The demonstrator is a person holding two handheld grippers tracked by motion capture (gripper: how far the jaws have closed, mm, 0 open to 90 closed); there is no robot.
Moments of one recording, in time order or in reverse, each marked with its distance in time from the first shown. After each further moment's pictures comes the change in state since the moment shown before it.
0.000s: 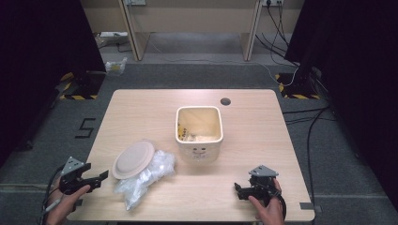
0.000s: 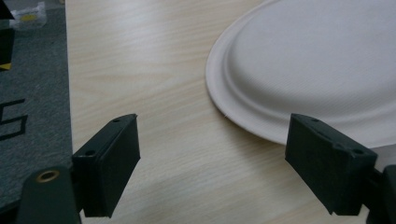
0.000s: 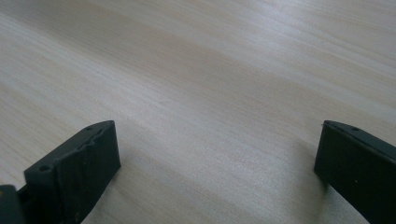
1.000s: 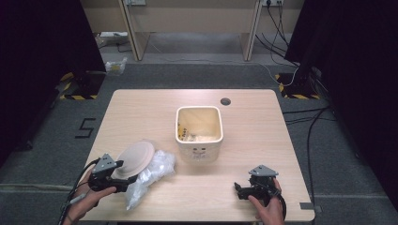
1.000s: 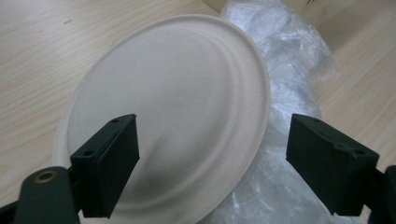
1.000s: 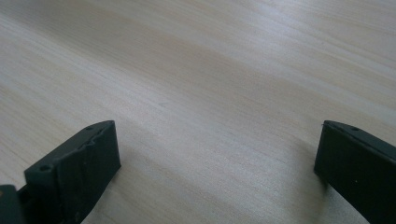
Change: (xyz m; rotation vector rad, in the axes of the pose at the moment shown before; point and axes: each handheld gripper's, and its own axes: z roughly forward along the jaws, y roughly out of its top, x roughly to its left) left arm -0.080 0.037 0.024 0.054 -0.230 0.218; right arm 0.000 0.001 0.000 0.002 0.002 0.000
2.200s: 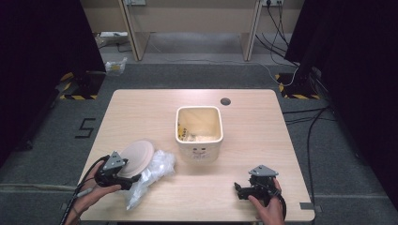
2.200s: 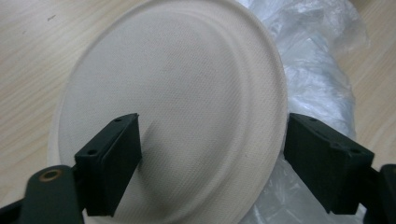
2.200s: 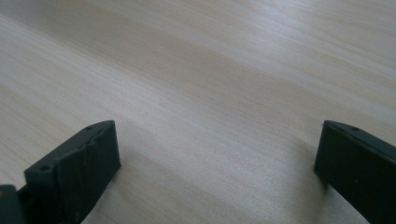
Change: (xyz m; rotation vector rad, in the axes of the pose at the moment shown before) left arm 0.003 0.006 0.018 0.095 0.022 0.130; right arm 0.000 0.000 0.000 0.000 0.000 0.000
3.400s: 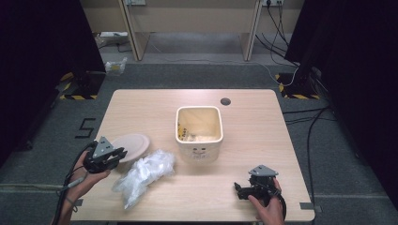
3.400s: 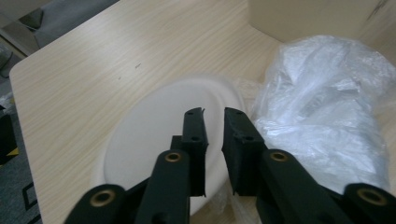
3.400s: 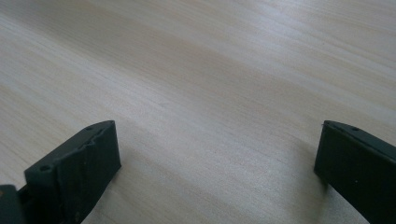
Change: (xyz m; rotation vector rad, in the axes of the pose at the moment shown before) left arm 0.022 0.036 -0.039 -0.056 0.165 0.007; right arm 0.000 0.000 0.000 -0.002 -0.001 0.000
